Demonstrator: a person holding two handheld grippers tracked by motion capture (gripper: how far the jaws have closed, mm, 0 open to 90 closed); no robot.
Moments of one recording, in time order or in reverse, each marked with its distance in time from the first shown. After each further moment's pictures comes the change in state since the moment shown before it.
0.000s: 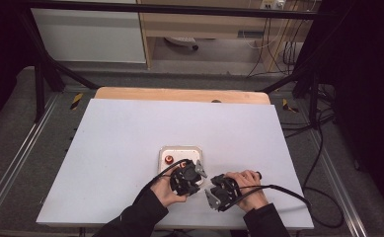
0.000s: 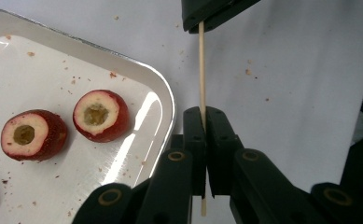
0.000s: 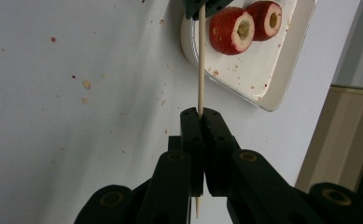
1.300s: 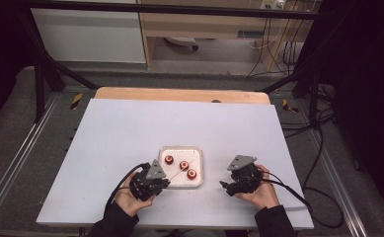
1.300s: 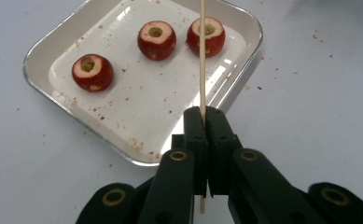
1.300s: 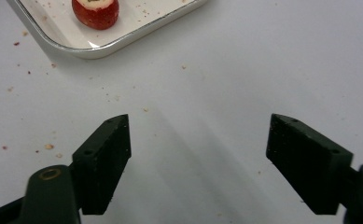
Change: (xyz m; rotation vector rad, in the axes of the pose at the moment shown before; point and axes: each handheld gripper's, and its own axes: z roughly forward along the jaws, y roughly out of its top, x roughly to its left) left arm 0.017 -0.102 -0.044 -0.266 0.170 -0.180; right arm -0.004 -0.068 0.006 -0.103 0.132 1.135
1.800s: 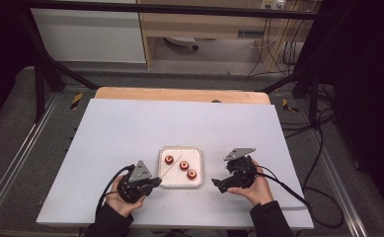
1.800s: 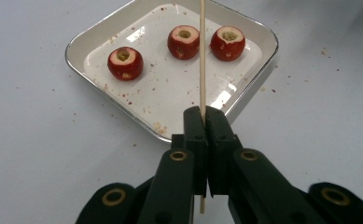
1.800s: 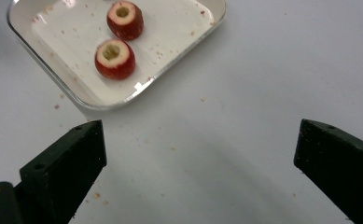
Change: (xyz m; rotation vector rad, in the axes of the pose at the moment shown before) left arm 0.010 -0.023 -0.014 -0.108 0.021 -0.078; right arm 0.002 0.025 0.000 -0.016 0.074 0.202
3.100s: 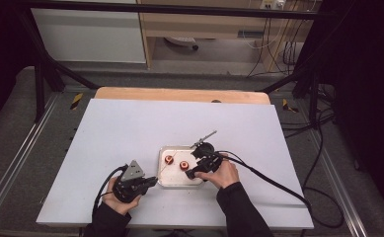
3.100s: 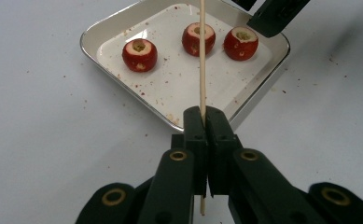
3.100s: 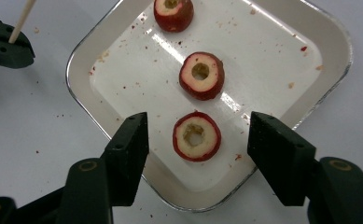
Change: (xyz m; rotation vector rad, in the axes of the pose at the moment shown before) left arm 0.010 -0.012 -0.001 -0.035 -0.003 -0.060; right arm 0.036 0.072 0.054 0.219 0.147 0.074
